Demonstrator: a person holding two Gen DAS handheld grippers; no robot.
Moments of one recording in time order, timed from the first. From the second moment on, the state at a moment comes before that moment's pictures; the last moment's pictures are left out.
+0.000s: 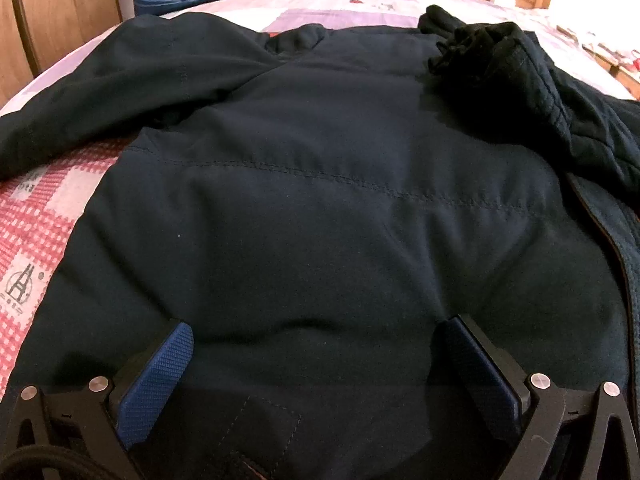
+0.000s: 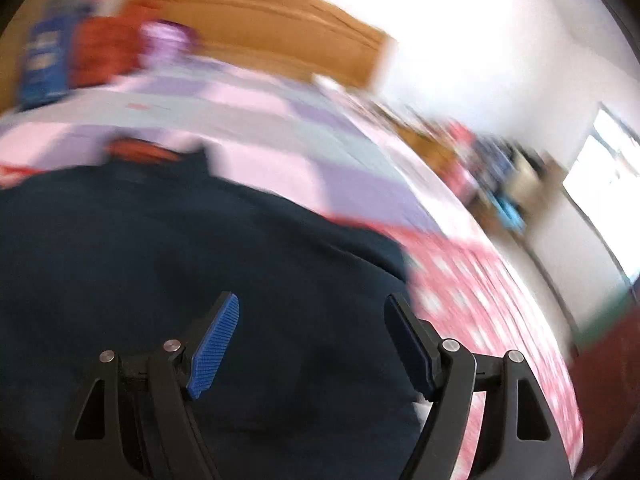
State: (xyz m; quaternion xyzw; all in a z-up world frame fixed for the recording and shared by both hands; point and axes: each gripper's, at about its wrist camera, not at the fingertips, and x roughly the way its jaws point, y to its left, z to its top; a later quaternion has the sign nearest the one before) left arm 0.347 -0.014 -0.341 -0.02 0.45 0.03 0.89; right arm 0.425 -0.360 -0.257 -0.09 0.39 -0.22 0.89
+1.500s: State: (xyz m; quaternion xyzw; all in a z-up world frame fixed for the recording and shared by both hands) left arm 0.417 -0.417 -0.323 0.14 0.46 -0.17 0.86; right arm 0.565 -0.564 -0.289 0.16 0.53 0.10 0.83
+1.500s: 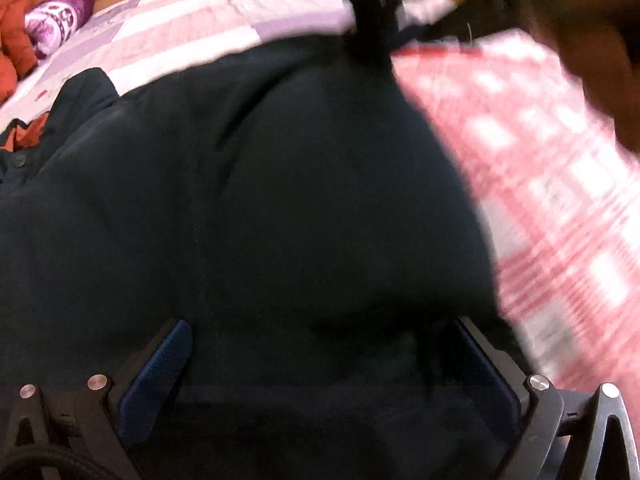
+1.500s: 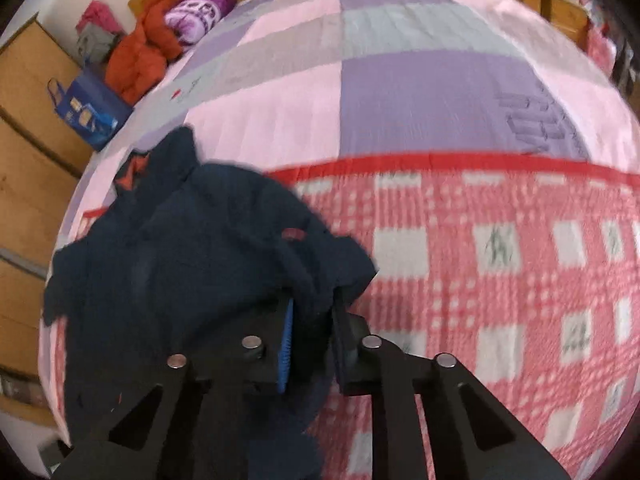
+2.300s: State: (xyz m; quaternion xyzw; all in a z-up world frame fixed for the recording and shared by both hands) left arm 0.497 -0.390 -0.225 0.09 0.42 -0.26 0.86; right arm 0.396 -0.556 -0.302 0.28 0.46 0.01 0.84
